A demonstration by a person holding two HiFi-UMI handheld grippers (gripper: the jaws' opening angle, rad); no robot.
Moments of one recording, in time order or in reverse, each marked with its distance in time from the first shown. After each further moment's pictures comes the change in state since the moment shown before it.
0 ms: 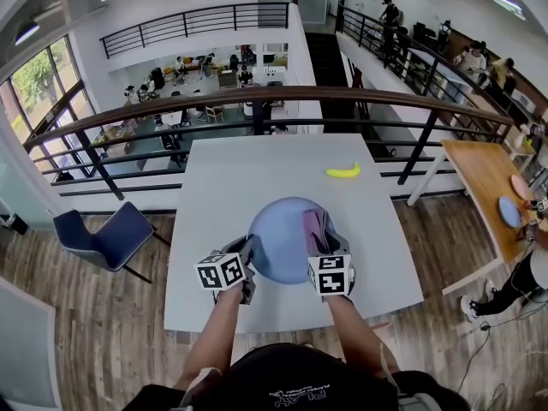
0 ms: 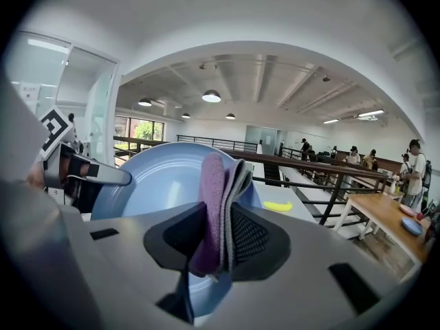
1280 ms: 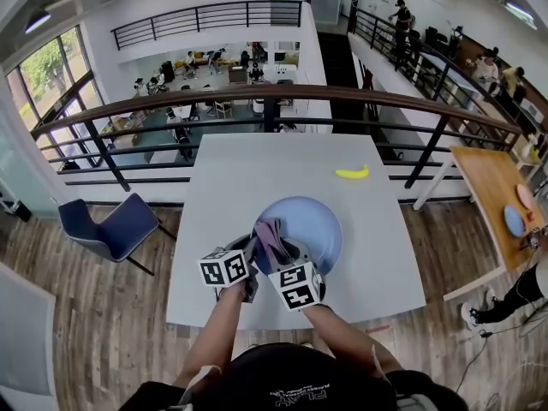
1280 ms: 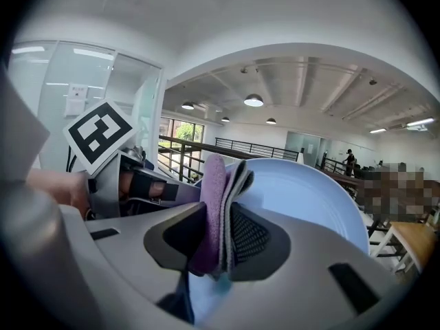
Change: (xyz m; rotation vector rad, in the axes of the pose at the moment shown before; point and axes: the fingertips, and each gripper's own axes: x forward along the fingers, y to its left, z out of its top) left arm -0.010 0.008 0.002 -0.031 0.003 0.011; right arm -0.009 0.151 0.030 -0.151 -0.036 0.322
